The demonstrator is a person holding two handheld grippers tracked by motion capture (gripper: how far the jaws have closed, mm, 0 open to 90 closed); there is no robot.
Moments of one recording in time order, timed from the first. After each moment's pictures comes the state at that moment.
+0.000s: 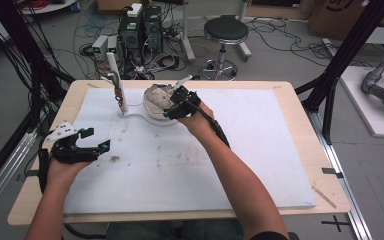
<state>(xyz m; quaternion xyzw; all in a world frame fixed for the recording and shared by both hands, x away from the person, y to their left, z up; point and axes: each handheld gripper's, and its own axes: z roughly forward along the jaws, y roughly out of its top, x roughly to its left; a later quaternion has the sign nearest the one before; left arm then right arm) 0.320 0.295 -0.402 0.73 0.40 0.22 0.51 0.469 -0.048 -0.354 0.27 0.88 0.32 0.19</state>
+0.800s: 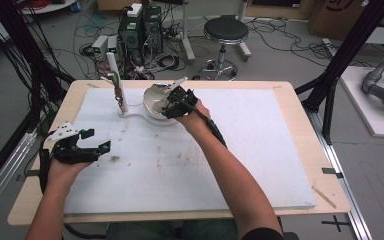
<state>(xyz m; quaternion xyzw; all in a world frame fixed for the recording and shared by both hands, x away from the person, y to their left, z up) 0.321 0.295 -0.405 0.73 0.40 0.22 0.50 0.477 -0.038 -0.363 0.27 0.88 0.32 0.24</state>
